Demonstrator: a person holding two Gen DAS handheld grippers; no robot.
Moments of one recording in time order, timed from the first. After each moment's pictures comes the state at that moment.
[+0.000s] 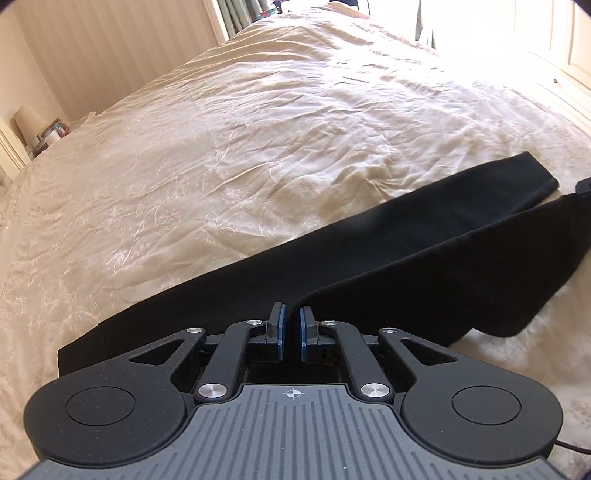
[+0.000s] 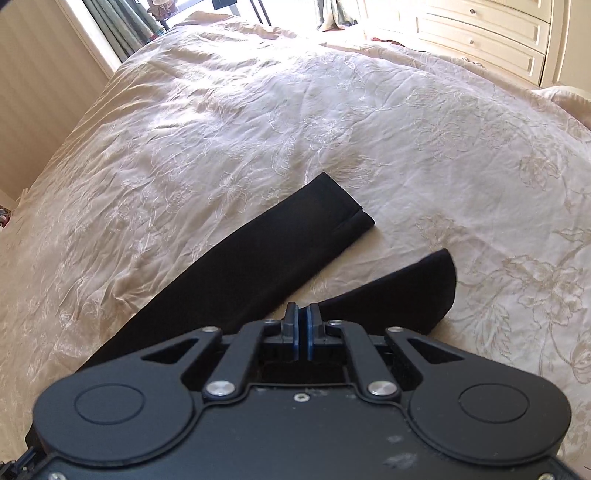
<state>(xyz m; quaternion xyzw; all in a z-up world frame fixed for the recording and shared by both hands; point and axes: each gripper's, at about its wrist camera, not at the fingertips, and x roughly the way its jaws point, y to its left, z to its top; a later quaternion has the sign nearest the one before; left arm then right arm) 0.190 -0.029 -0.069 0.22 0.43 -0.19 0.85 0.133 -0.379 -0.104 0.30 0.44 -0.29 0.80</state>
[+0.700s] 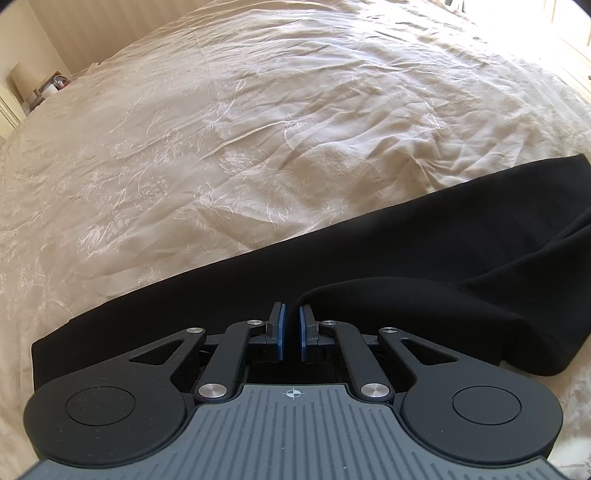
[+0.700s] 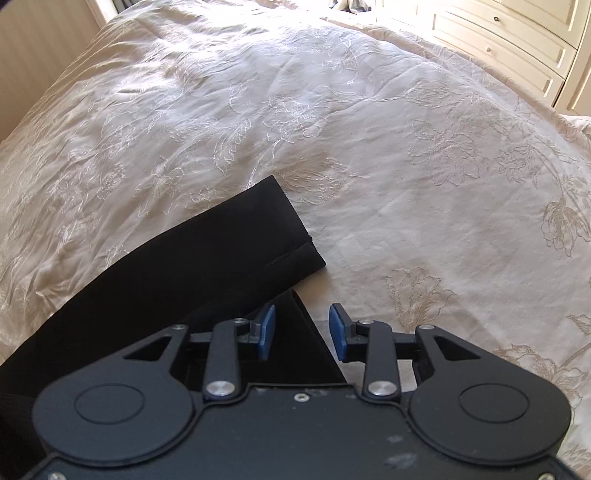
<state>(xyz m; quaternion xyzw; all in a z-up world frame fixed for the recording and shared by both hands) 0.256 -0.048 -0.117 0.21 0.50 -0.16 0.82 0.164 -0.455 -0.169 0.23 0.50 -0.28 0.79</state>
